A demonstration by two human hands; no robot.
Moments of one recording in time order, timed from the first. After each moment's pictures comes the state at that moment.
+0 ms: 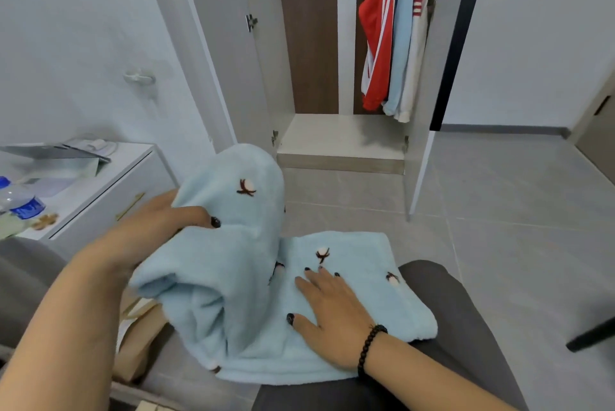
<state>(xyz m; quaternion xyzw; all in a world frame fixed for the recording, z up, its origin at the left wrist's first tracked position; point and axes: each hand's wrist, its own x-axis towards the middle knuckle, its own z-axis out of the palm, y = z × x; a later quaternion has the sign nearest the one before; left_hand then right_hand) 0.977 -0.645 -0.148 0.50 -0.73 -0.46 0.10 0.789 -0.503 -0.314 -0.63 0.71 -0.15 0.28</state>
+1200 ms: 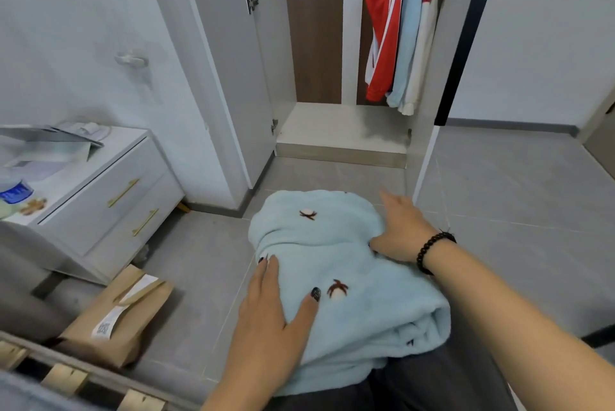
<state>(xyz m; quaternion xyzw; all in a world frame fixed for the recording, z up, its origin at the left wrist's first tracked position) 0.899 -0.535 -0.285 0.54 -0.74 -0.36 0.15 0.660 -0.538 -0.247 -0.46 0.83 -0.15 0.26</state>
